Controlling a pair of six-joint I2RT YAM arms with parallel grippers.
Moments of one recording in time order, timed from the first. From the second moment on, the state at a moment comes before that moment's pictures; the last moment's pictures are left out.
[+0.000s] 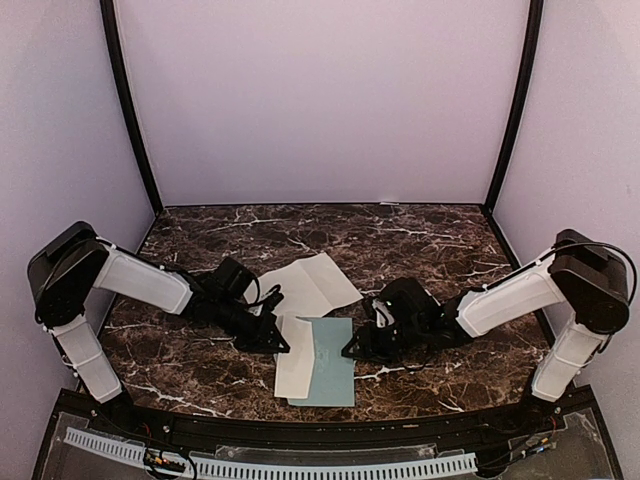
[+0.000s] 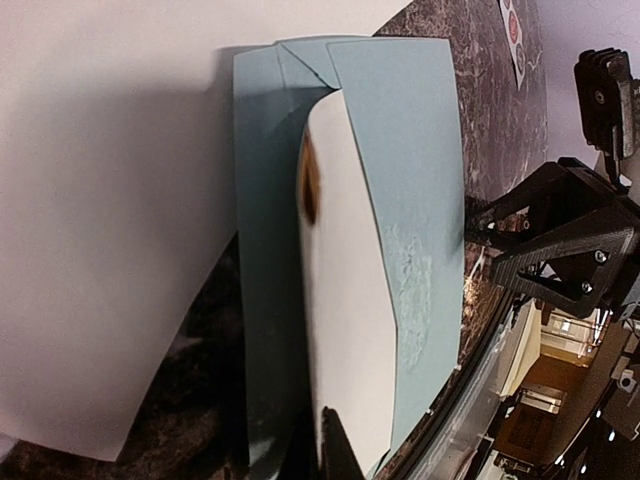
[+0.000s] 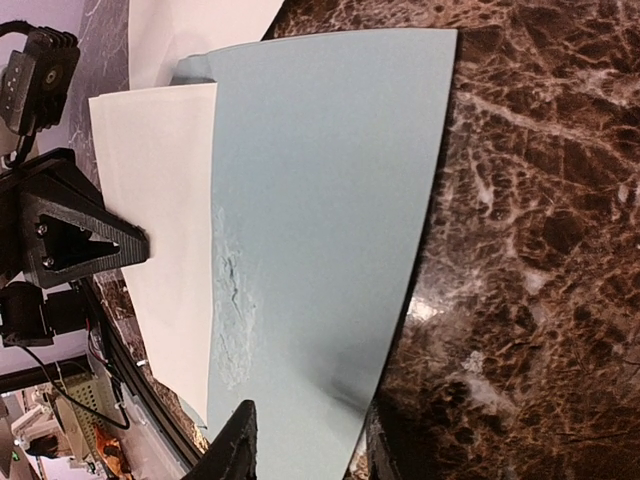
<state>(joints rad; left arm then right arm) -0.71 1.72 0.76 -0.04 0.64 -0.67 0.96 1.67 0.67 0.17 -0.31 0.97</state>
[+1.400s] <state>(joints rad) -0.80 1.69 0.87 -0.16 0.45 -0.62 0.98 1.55 0.71 0.02 -0.21 0.94</state>
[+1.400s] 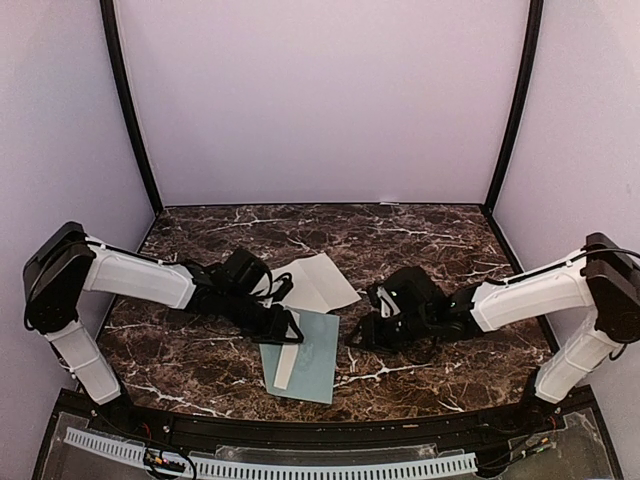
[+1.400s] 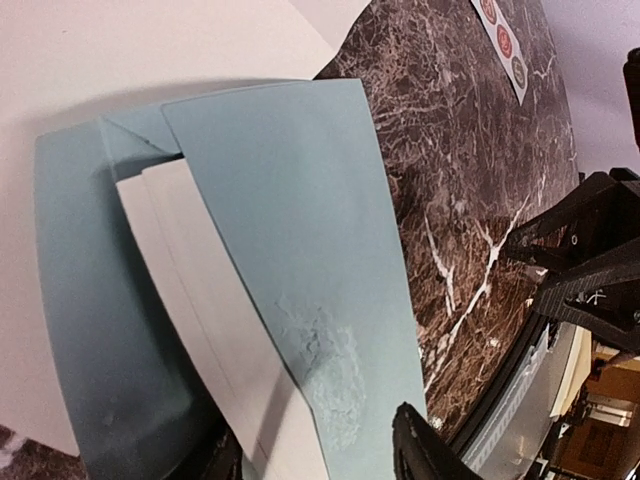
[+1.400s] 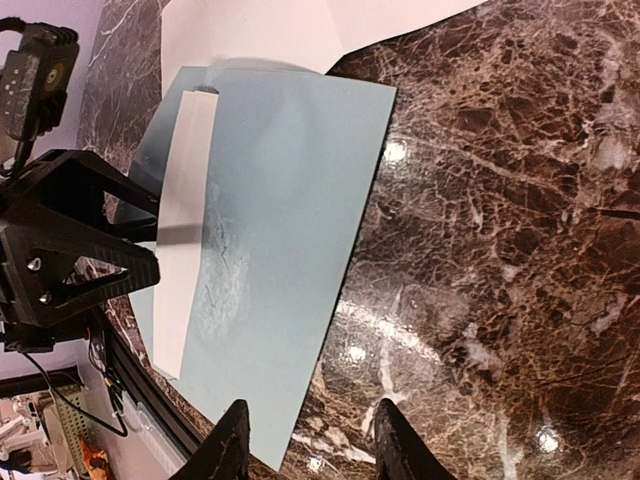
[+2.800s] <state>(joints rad) -0.80 1.71 0.87 -0.24 0.37 -0.56 1.04 1.72 0.76 0.13 -0.27 0.98</state>
